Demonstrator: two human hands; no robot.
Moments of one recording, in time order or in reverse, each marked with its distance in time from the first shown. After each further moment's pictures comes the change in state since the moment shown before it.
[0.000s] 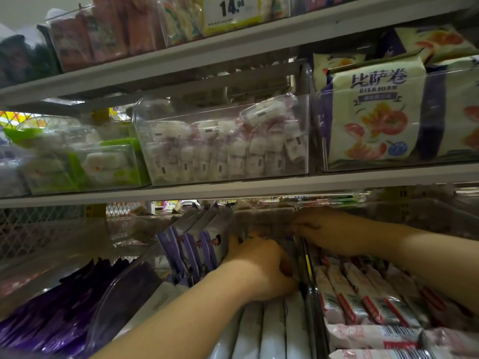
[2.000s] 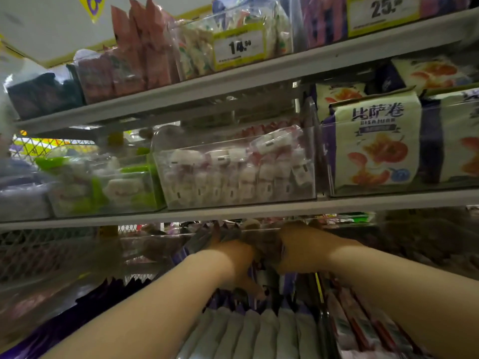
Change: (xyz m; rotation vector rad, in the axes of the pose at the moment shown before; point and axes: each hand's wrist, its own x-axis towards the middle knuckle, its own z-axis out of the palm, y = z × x) left_hand -0.001 -0.052 -0.046 0.230 -0.139 0.028; right_hand 0.019 -0.063 -0.006 -0.001 -0.079 0.037
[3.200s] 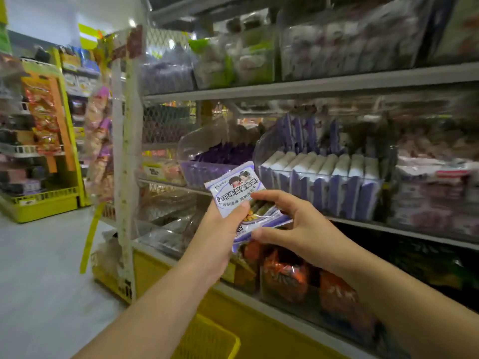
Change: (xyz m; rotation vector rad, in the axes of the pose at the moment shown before) left_hand -0.318 0.050 0.112 -1.773 0.706 -0.521; right_hand -0.193 -0.202 0.124 1.059 -0.067 -0.292
